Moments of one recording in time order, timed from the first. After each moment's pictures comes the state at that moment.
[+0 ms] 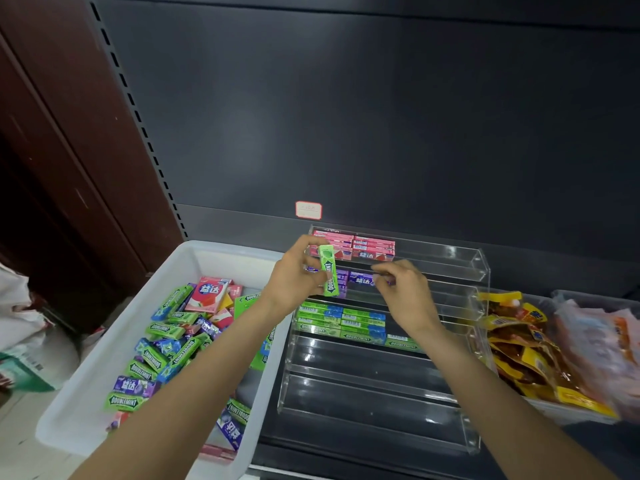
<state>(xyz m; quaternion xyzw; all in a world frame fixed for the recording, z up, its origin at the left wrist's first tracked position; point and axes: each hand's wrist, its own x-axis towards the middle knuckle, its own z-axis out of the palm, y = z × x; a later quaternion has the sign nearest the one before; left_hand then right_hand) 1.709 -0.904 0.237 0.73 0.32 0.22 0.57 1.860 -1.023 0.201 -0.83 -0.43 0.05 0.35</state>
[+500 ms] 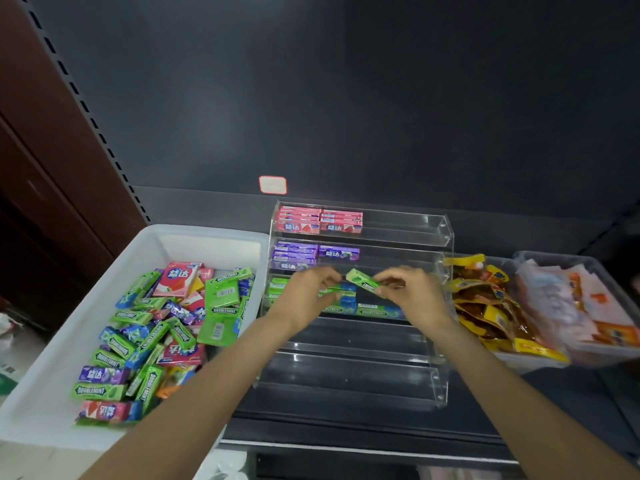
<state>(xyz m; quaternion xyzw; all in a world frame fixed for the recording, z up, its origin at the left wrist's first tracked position) 1.736 -0.952 0.182 0.89 0.24 0.10 0.37 1.879 -1.091 0.187 -0.82 -0.43 0.14 0.35</state>
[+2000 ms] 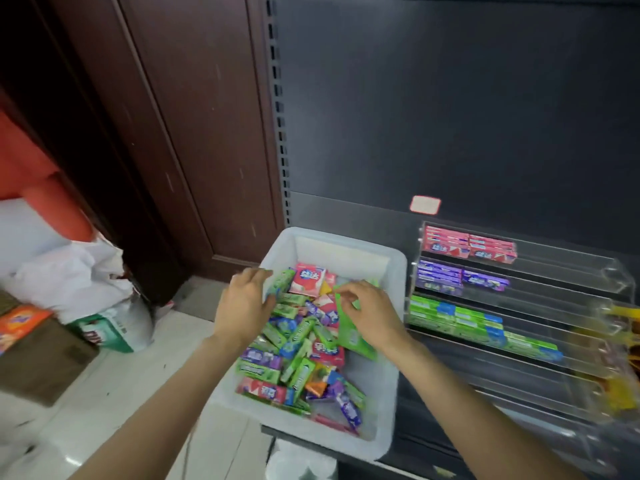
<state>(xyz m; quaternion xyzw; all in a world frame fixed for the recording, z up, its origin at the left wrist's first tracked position) 1.486 -0.800 0.174 0.86 0.48 0.15 0.14 1.672 -0.915 0.173 -0.74 -0.57 0.17 0.31</state>
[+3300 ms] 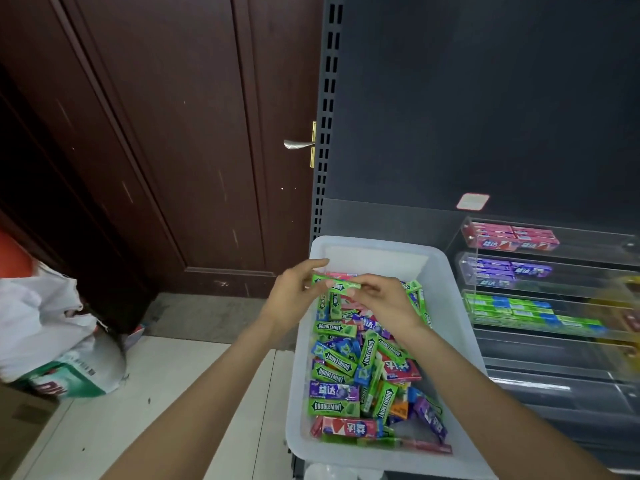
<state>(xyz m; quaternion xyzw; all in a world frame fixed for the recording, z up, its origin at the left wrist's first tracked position) 1.475 -0.694 0.169 0.77 0.28 0.19 0.54 1.598 -0.819 0.179 -0.75 -0.33 0.29 0.49</state>
